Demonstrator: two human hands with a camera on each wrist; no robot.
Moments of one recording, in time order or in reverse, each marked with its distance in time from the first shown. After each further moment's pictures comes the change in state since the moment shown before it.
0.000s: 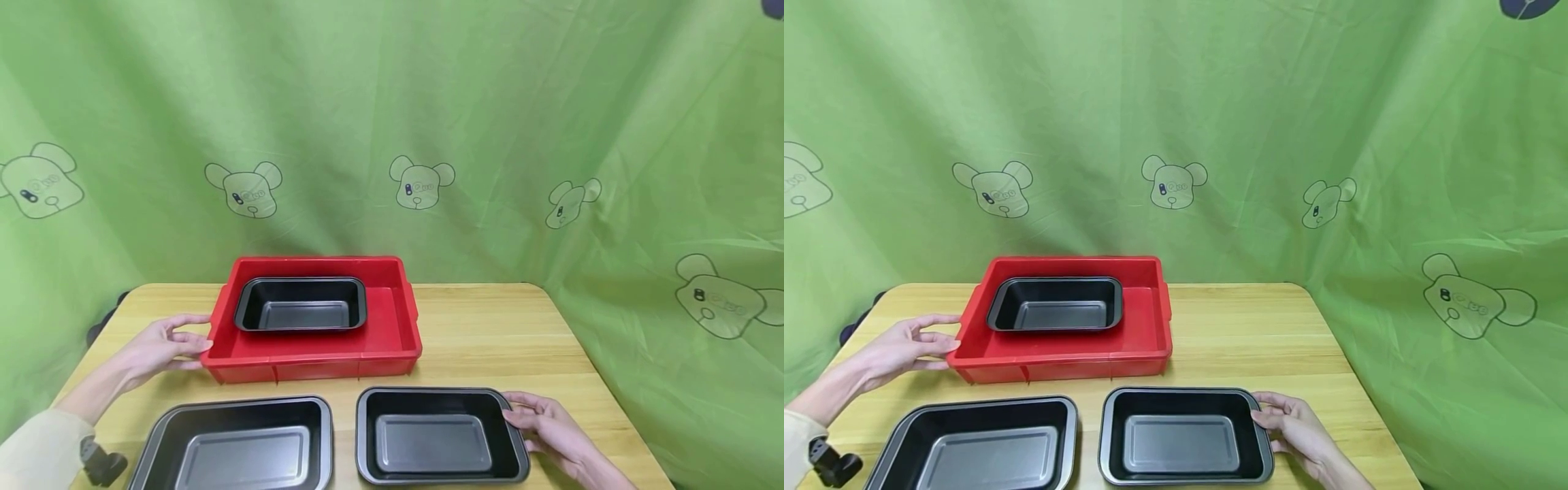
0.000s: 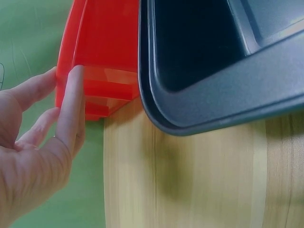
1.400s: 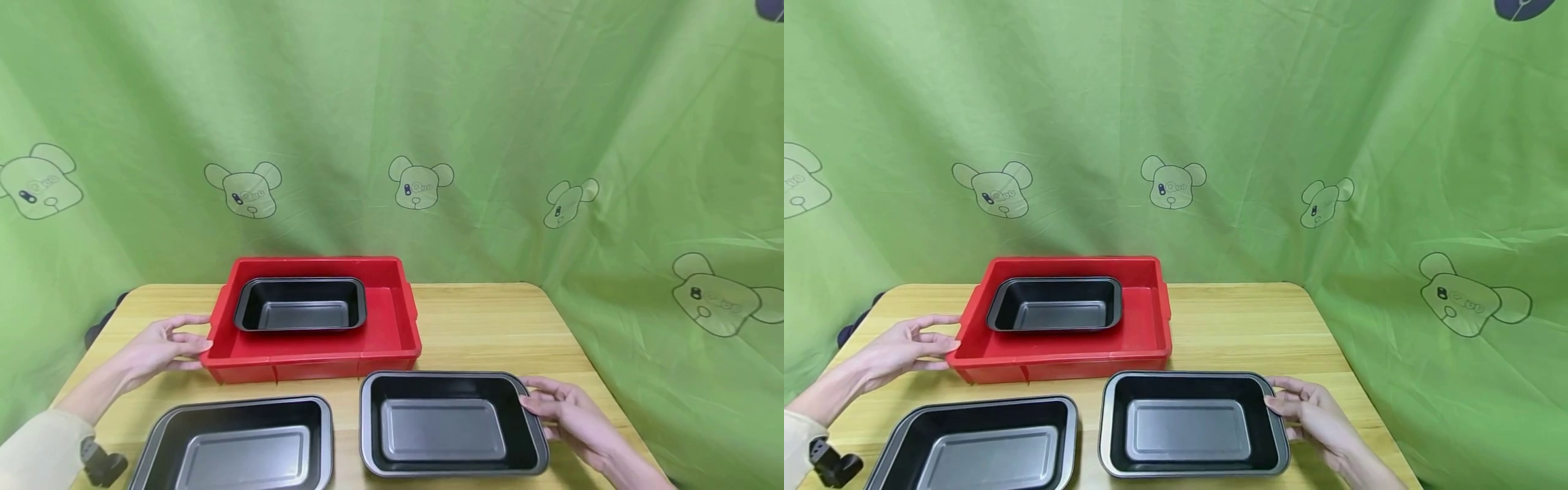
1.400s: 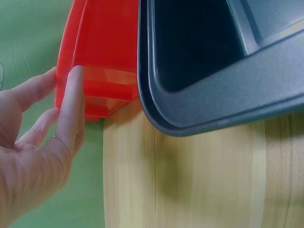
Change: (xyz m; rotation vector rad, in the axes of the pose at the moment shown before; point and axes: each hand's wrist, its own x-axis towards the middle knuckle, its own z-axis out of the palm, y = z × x) left_hand 0.000 0.000 0.000 -0.001 -0.002 0.002; right_hand -0.026 -0.039 -0.008 0.003 -0.048 -0.085
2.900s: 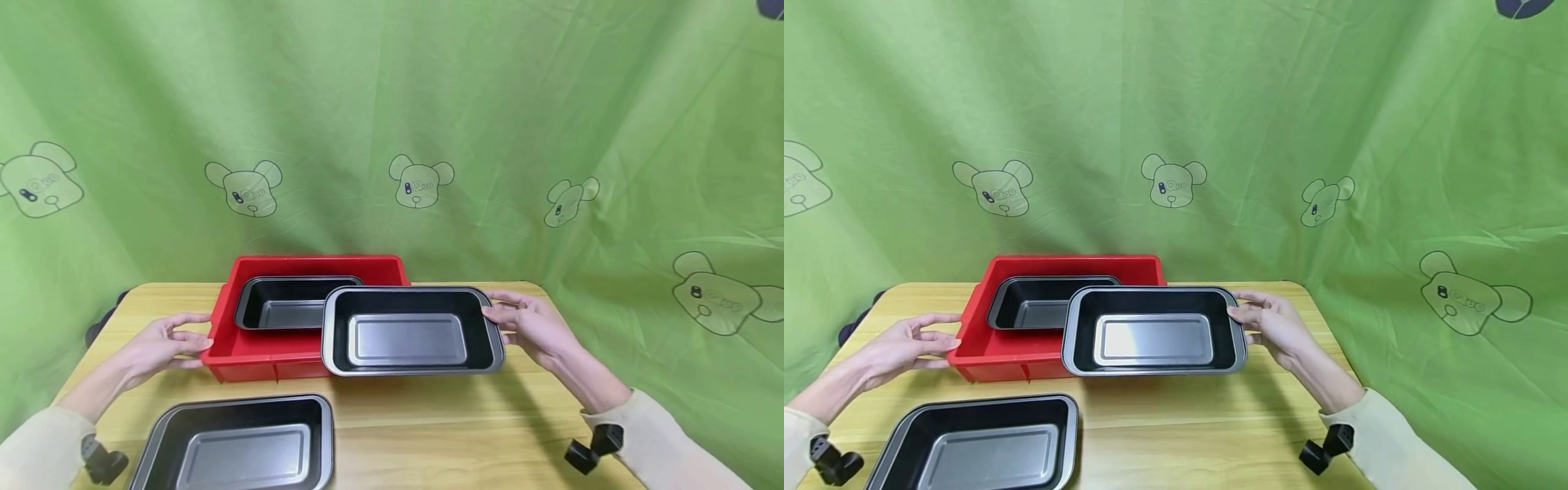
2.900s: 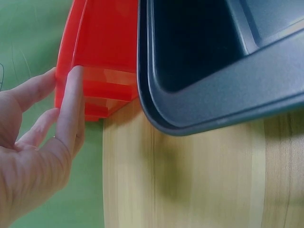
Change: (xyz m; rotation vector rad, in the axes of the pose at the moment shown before) left_hand 0.000 0.000 -0.001 -0.008 -0.009 0.003; right_hand 0.068 -0.114 0.048 -0.046 0.138 -0.122
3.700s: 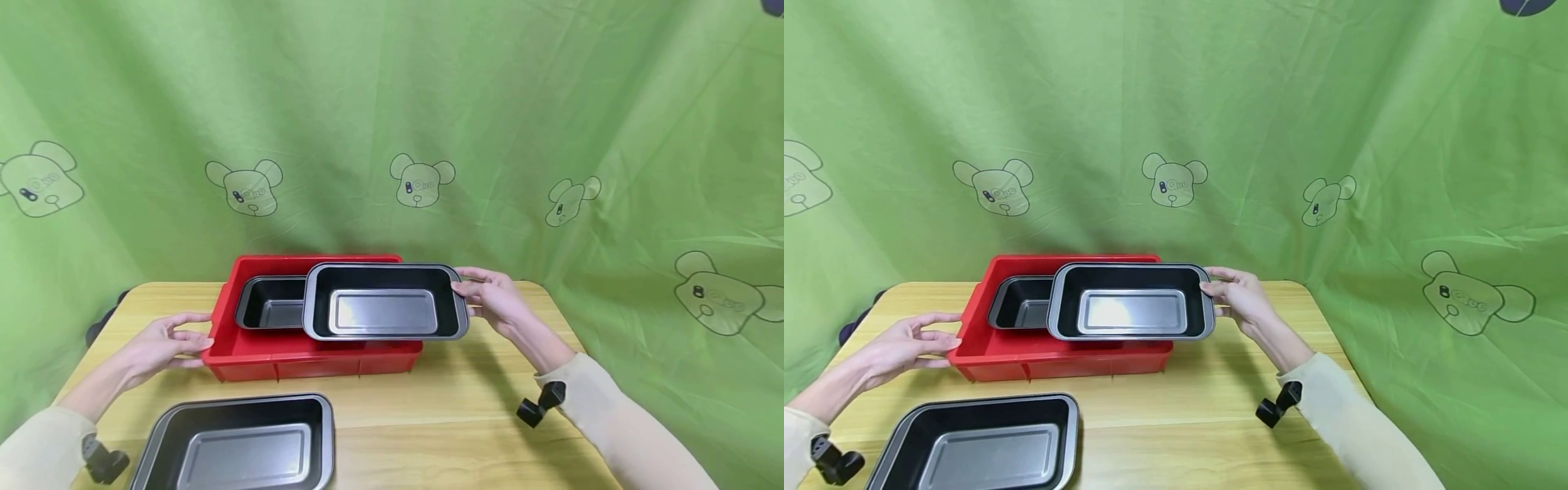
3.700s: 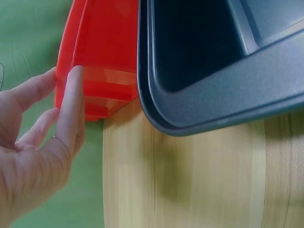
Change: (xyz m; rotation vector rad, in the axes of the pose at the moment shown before) left_hand 0.000 -0.001 0.000 -0.016 -0.005 0.007; right_hand 0.062 -0.007 0.027 0.089 0.036 -0.002
